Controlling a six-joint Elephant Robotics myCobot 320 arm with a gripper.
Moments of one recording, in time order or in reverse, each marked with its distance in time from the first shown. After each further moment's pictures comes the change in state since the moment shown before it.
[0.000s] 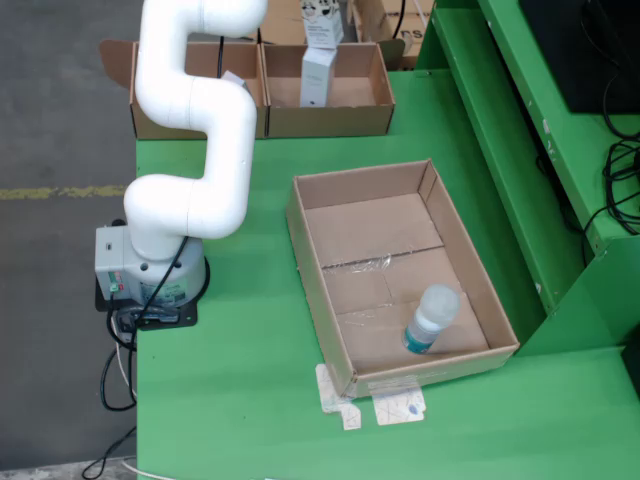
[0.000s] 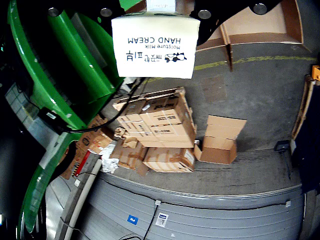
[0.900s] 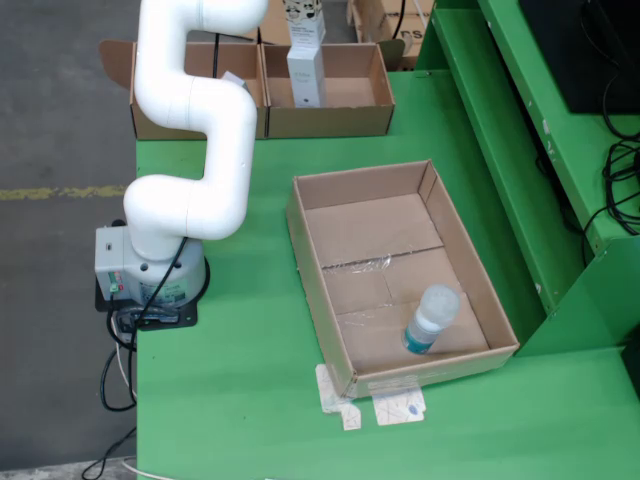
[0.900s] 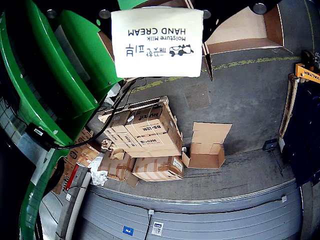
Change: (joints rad) arm -0.017 0.049 0.030 -0.201 0.149 0.084
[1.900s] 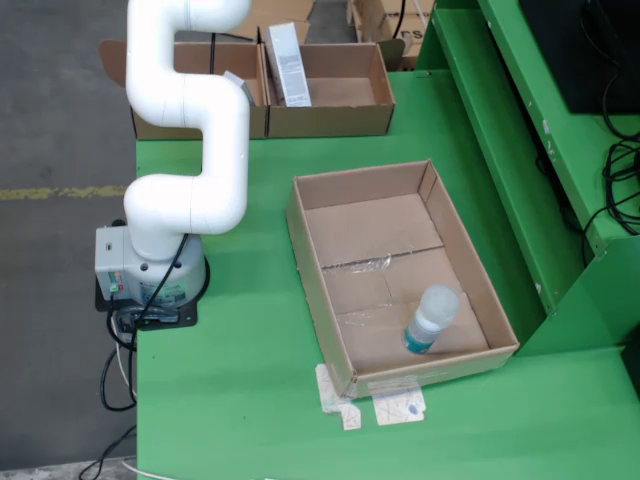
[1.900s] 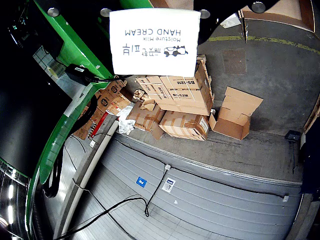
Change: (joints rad) arm 0.130 -0.054 -0.034 0.511 -0.339 -0.276
